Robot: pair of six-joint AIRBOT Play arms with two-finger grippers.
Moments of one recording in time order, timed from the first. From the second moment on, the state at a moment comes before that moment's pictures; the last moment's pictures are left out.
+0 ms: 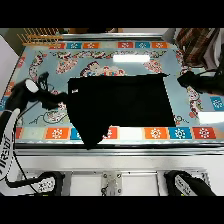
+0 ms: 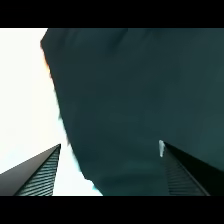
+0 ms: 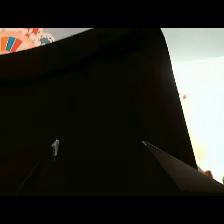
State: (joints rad) left arm 0.08 -1.41 1.13 1.28 -1.08 -1.62; right arm -0.22 -1.02 1.16 -1.15 0.97 1.49
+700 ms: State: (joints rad) left arm 0.05 -1.36 0.77 1.07 -0.85 -1.61; right arm -0.22 -0.82 0.99 -1.12 1.00 1.49
